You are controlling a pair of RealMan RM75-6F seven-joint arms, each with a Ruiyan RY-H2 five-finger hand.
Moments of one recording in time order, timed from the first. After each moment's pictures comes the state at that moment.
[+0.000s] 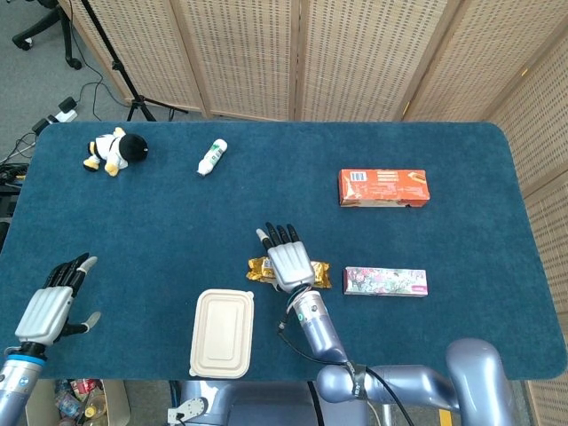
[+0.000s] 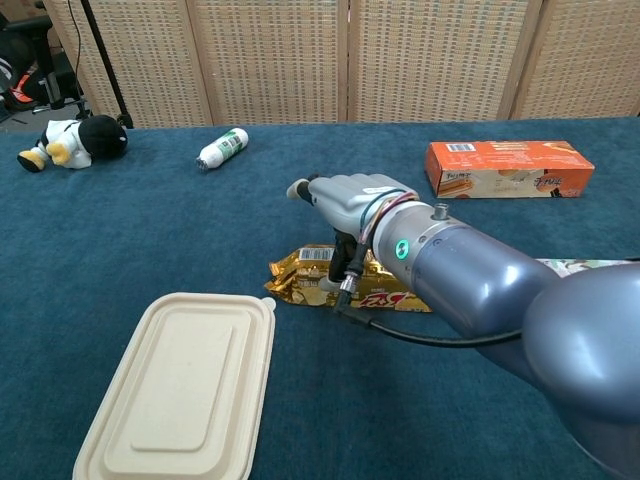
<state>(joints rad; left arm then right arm) -0.18 -1.15 0.01 -1.69 1.41 1.25 -0.03 0.92 -1.96 0.35 -1.49 -0.69 1.15 -0.90</state>
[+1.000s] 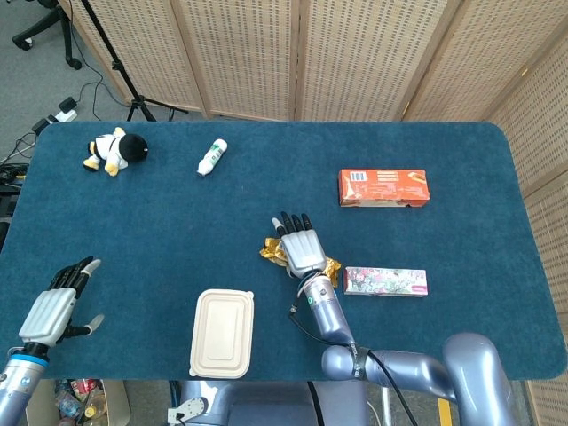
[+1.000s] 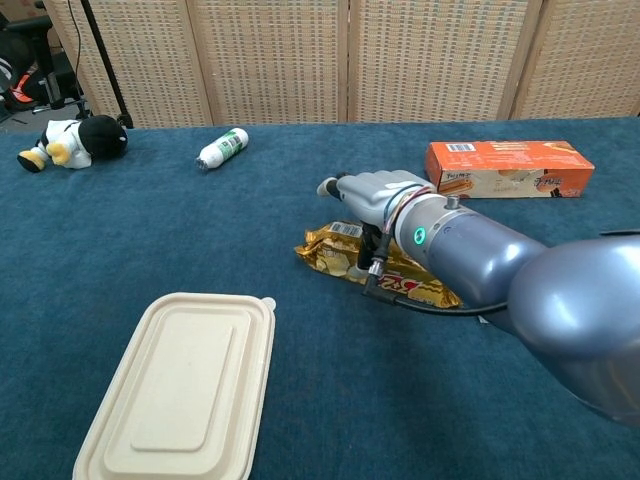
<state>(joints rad) -0.19 -1.14 0.02 -1.69 1.40 1.22 -0.06 0.97 -1.94 0.34 -1.32 -0.65 1.07 -0.84</state>
